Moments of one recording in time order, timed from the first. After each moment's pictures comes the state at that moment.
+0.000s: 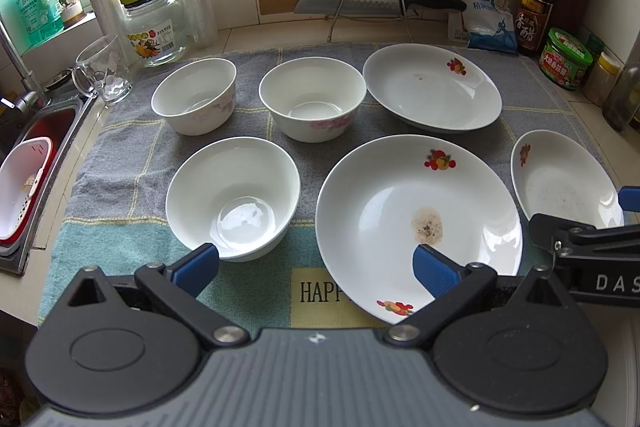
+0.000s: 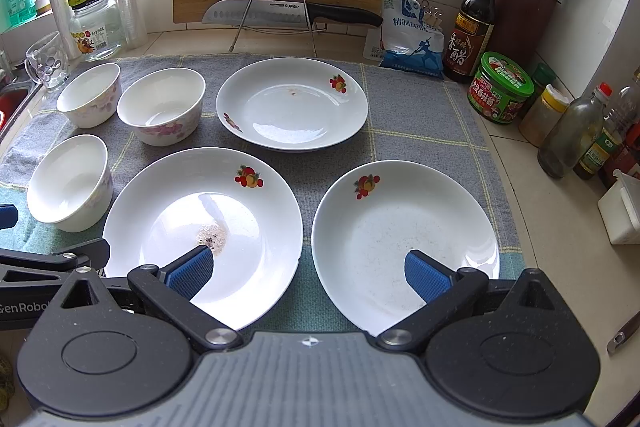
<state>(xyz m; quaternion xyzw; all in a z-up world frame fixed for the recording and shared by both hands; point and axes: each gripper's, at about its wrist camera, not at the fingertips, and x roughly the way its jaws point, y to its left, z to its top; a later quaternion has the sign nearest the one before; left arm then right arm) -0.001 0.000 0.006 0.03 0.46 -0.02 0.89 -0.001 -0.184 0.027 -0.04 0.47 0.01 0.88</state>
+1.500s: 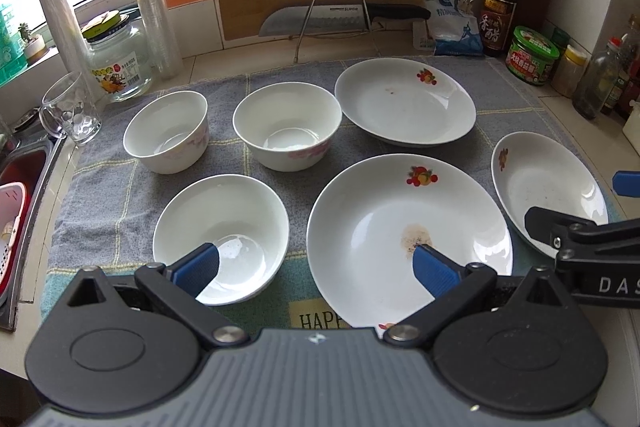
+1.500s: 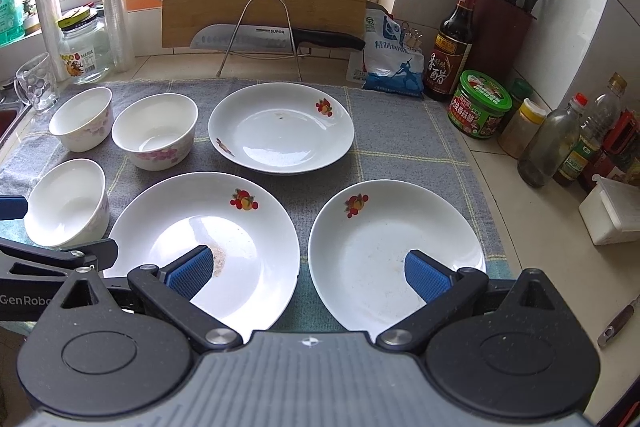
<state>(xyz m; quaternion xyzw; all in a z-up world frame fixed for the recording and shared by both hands) 0.012 0.006 0.012 0.06 0.43 -0.09 0.89 -0.012 -0.174 0.039 -0.04 0.43 -0.03 0.90</state>
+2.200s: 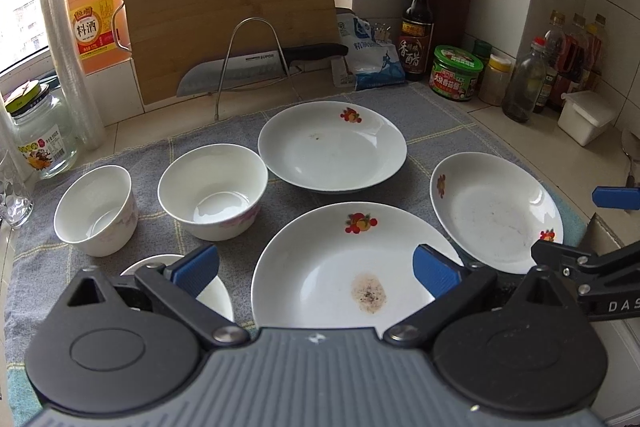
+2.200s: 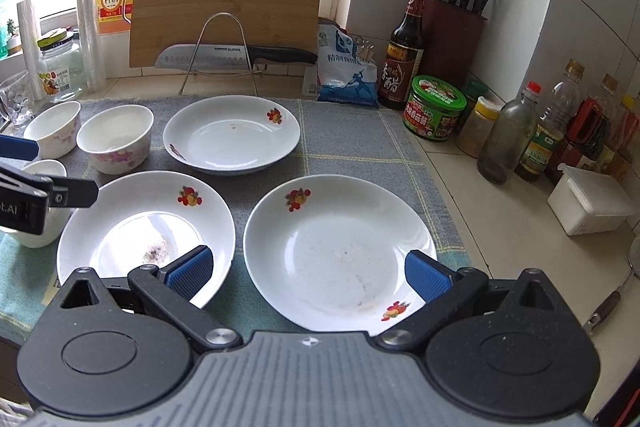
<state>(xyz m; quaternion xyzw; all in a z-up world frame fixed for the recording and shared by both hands) 0.029 -0.011 0.010 0.08 0.37 -0.22 0.90 -0.048 -0.222 0.019 -0.04 0.39 -0.06 0.92</state>
